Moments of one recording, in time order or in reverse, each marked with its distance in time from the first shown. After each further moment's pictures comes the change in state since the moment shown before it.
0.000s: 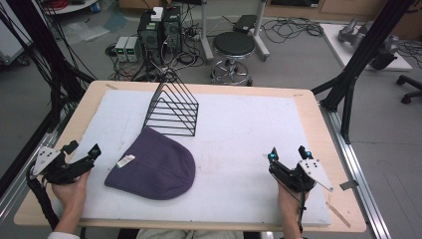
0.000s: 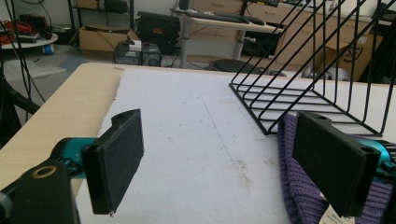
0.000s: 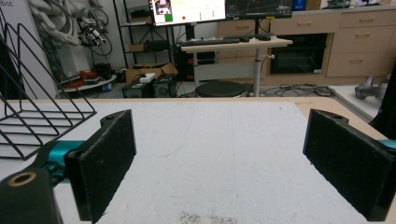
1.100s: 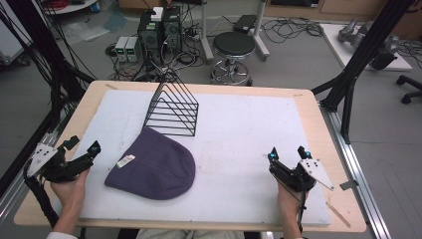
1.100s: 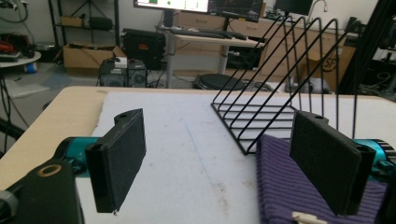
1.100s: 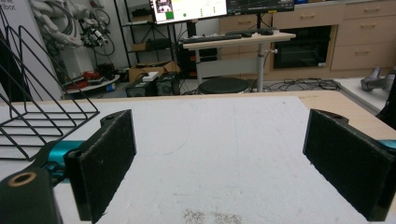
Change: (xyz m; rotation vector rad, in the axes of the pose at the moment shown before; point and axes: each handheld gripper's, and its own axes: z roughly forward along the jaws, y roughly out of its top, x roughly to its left) left arm -0.010 0.018 -0.003 -0.066 -0.077 0.025; right arm -0.001 -0.001 0.001 0.016 0.010 0.035
